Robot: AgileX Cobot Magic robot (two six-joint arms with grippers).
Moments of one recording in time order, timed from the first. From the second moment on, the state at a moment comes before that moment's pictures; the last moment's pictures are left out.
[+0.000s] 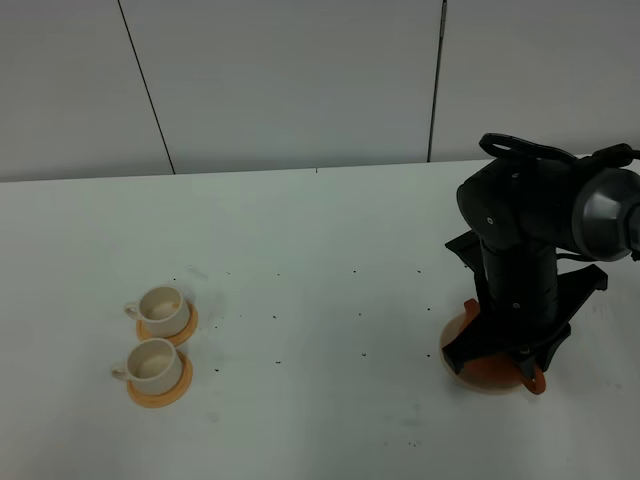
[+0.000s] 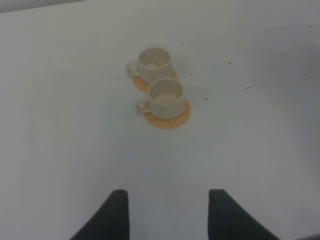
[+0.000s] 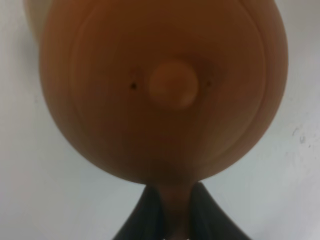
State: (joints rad) left arm -0.01 -0.01 -0.51 -0.07 1.05 0.18; right arm 0.53 1.98 -1.41 -0.15 1.20 0.10
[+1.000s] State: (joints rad) left arm -0.01 -0.01 -0.51 -0.07 1.05 0.18; right arm 0.53 1.94 -1.58 -0.04 1.16 -0.04
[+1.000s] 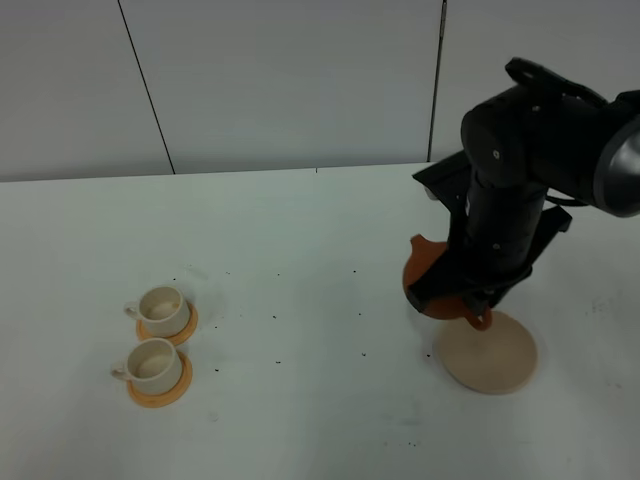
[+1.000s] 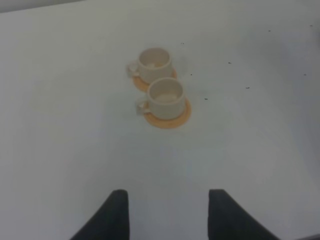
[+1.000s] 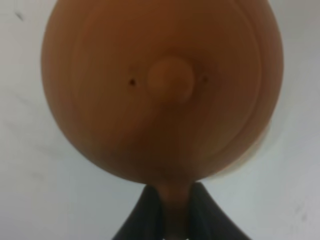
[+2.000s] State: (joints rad) left arm -0.01 -0.01 -0.51 -0.07 1.05 0.18; right arm 0.72 2.38 -2.30 -0.05 1.23 -0.24
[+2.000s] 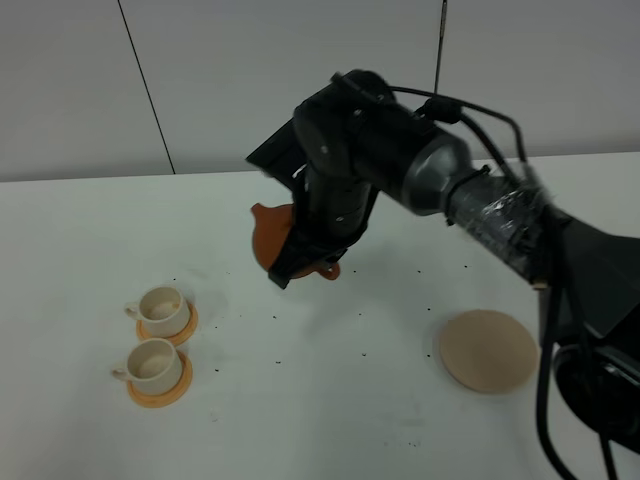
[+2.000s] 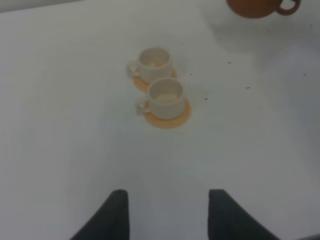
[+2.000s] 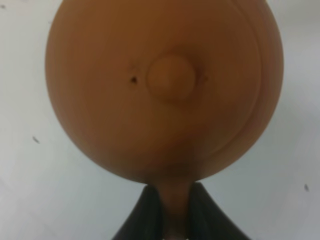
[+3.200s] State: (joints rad) left arm -0.01 -0.01 -0.51 -0.07 1.05 0.18; right arm 0.91 2.52 -2.38 -0.38 1.08 -0.44
